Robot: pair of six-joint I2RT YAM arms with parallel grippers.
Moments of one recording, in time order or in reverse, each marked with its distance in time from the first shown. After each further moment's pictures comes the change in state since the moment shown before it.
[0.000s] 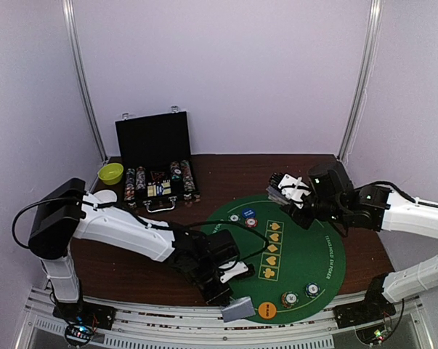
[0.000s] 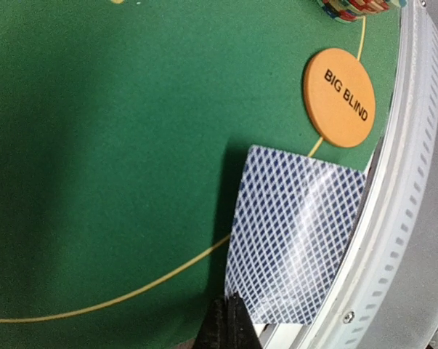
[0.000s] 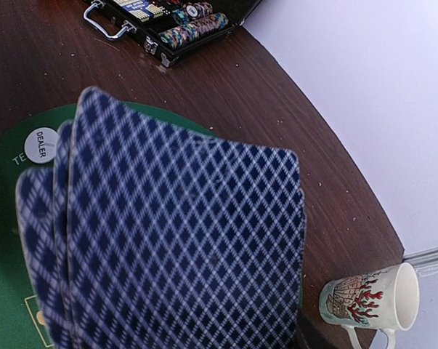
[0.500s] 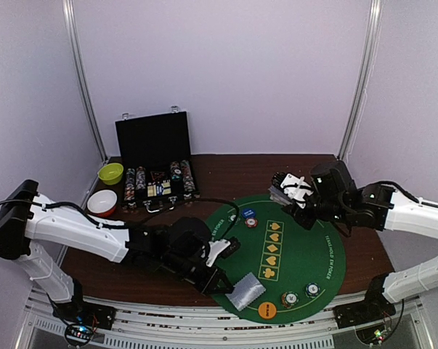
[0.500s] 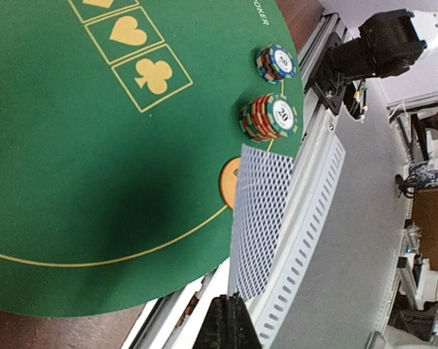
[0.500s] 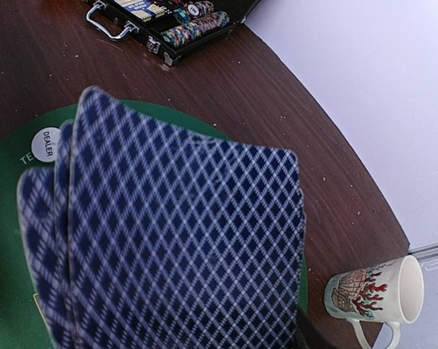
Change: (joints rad) left arm 0.003 -0.316 -0.257 0.360 -0.016 -0.410; right arm 0.000 -0.018 0.010 -0.047 -0.010 0.026
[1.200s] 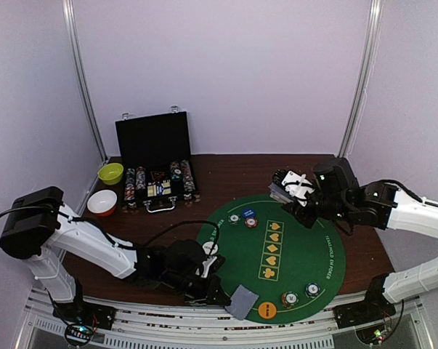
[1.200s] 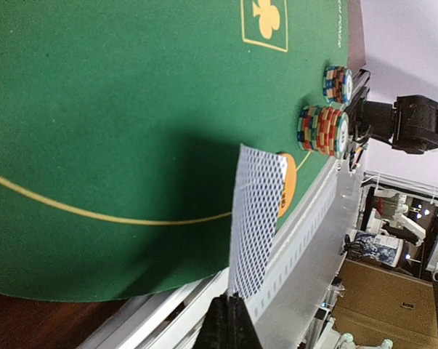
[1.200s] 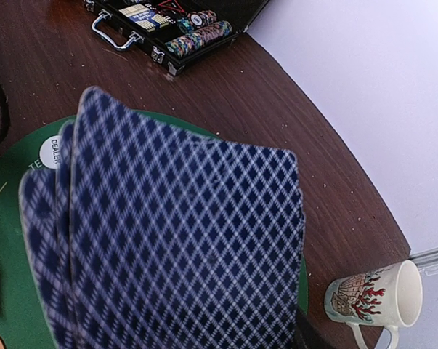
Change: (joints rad) left arm -0.014 0.097 -0.219 0.384 0.040 -0.545; right arm 0.003 -0.014 0.022 -0.016 -0.021 0.004
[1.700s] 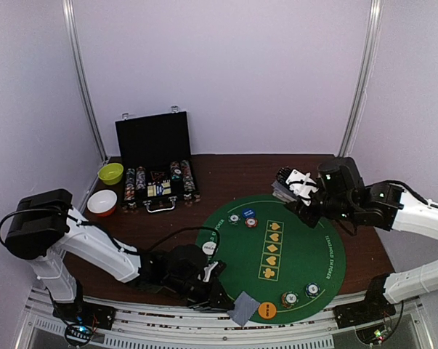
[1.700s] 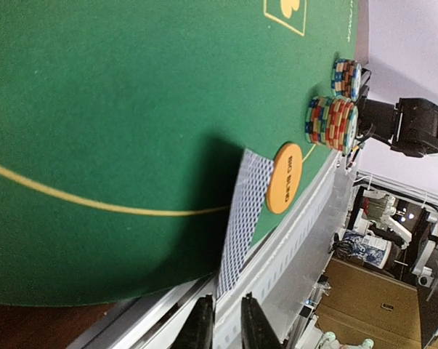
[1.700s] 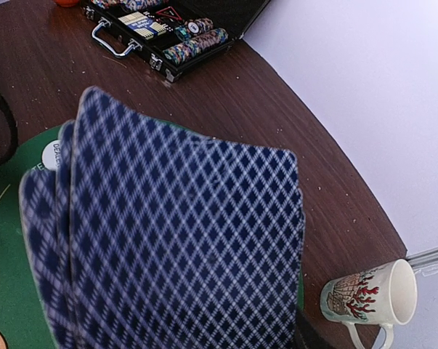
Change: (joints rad) left arm -0.019 0.048 -0.019 0.104 0.032 -0.108; right arm 0.005 -0.039 -0.007 -0.009 0.001 -0.004
